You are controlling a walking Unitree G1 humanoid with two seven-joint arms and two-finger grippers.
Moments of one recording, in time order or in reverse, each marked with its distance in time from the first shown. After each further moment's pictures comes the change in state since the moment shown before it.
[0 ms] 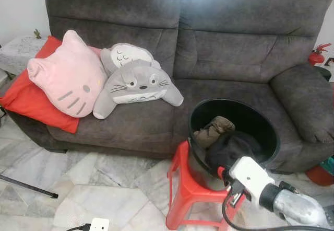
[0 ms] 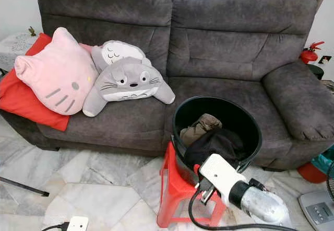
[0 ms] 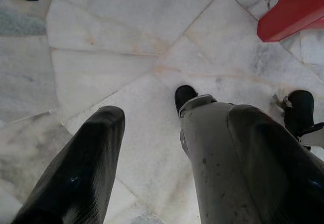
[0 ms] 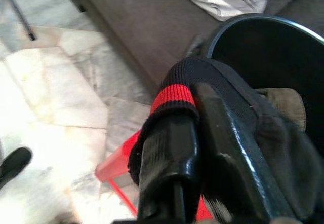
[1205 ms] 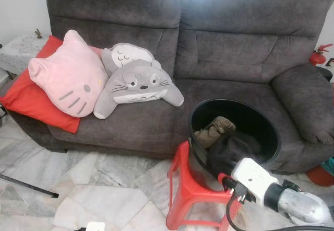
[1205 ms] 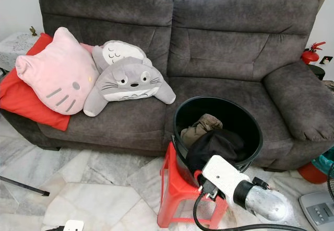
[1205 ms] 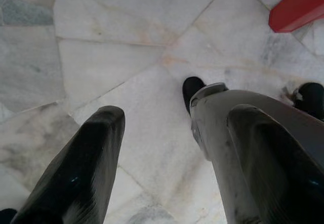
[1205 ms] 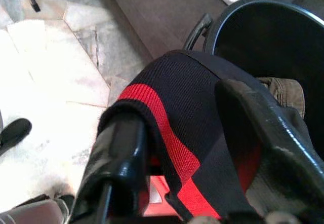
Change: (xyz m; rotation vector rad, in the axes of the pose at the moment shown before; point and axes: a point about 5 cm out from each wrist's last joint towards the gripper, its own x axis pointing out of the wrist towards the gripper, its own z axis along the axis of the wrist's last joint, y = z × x) left arm -0.002 0.011 -0.010 0.007 0.032 0.018; right arm -0.009 -0.004 -0.003 -0.069 0.061 0.082
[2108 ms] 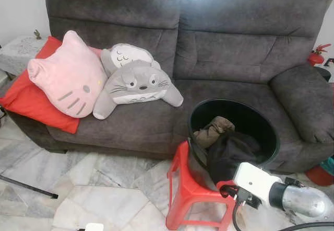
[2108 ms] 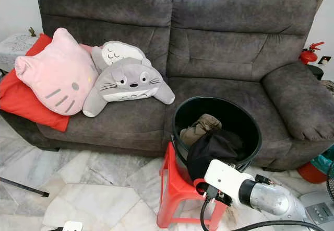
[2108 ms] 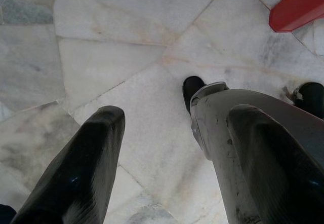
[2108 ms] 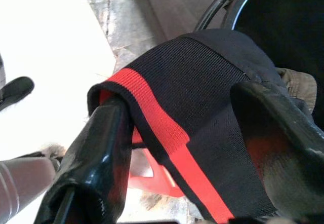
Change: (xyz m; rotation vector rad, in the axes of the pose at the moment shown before) left arm 0.000 0.000 -0.001 -0.001 0.004 -0.001; right arm -0.003 -0.010 -0.008 -0.113 0.109 0.107
